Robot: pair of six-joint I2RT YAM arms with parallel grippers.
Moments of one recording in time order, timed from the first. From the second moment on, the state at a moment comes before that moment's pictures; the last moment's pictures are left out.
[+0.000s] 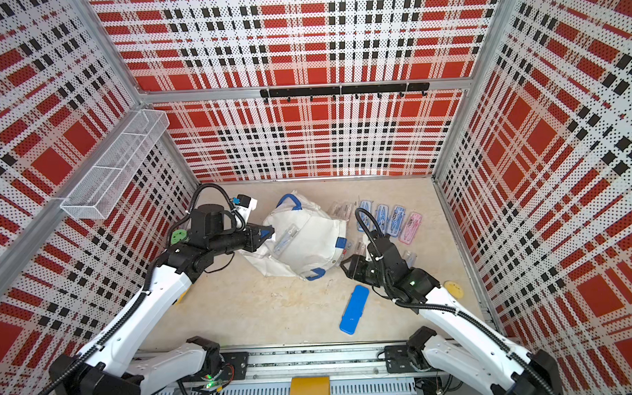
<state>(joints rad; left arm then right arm) -0.34 1.12 1.04 -0.47 0.47 -0.23 0.70 0.91 0.73 -0.42 -0.13 0.90</state>
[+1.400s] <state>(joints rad) -0.48 1.13 1.08 -0.52 0.51 -0.24 0.84 1.97 0.97 0.54 -0.01 1.52</state>
